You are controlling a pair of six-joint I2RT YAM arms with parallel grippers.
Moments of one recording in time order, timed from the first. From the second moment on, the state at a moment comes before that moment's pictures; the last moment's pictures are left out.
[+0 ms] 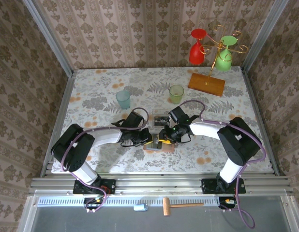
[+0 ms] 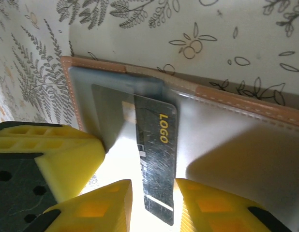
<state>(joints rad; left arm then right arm) -0.73 1.60 0.73 -0.13 0.45 -0.95 0.59 1.70 0.87 -0.30 -0.51 0.84</state>
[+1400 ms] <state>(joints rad) -0.73 1.60 0.73 -0.16 0.44 -0.95 0.56 1.72 0.80 -0.16 -0.56 0.87</state>
